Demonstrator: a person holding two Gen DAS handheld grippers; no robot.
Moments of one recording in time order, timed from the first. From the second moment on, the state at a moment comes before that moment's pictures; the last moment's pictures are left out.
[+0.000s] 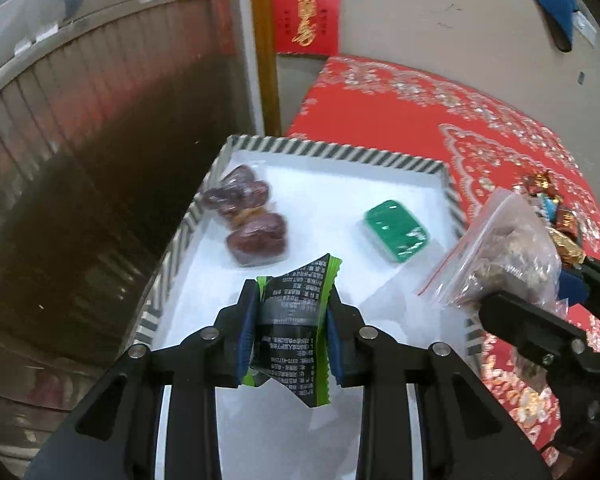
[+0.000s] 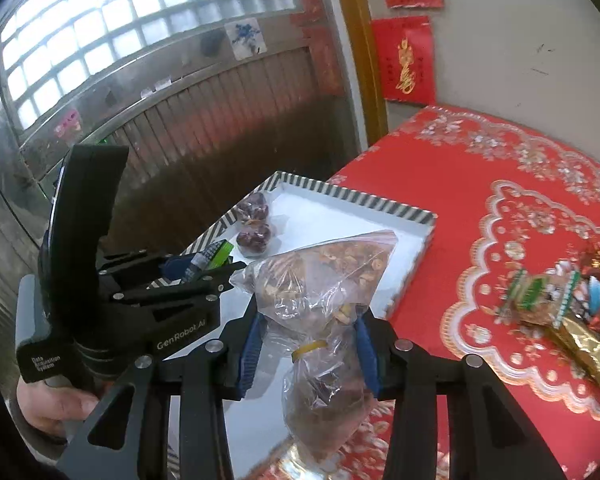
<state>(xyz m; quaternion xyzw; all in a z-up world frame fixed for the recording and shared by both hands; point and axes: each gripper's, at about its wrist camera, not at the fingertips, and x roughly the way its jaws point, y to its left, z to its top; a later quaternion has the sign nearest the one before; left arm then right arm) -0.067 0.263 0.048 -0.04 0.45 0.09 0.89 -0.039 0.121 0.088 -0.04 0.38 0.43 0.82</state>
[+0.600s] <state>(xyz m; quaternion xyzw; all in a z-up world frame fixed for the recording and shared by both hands) -0.063 0.290 0.019 -0.04 0.48 0.11 0.87 -0.020 0.178 0.044 -0.02 0.45 0.44 0.78</state>
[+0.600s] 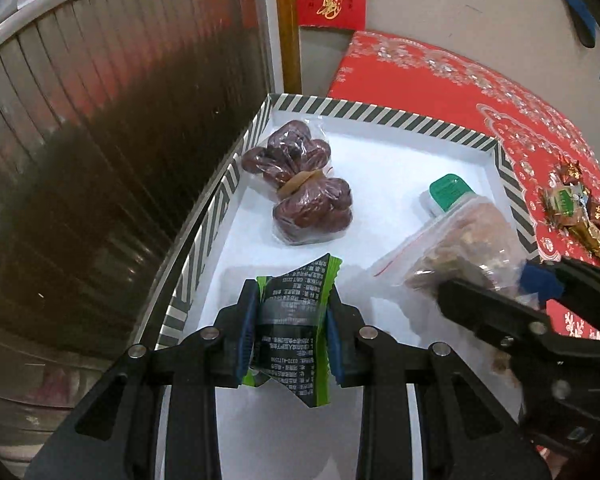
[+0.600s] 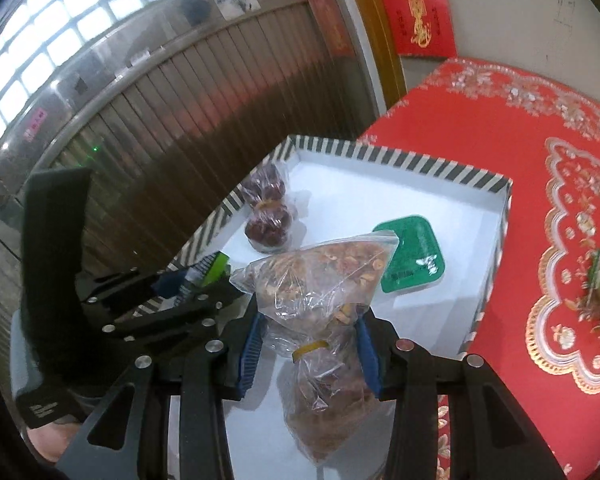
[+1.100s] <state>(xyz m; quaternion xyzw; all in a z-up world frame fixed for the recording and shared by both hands) -0.062 0.307 0.011 -0.09 0.50 0.12 0.85 -0.015 0.187 0.033 -0.02 0.47 0.43 0.77</state>
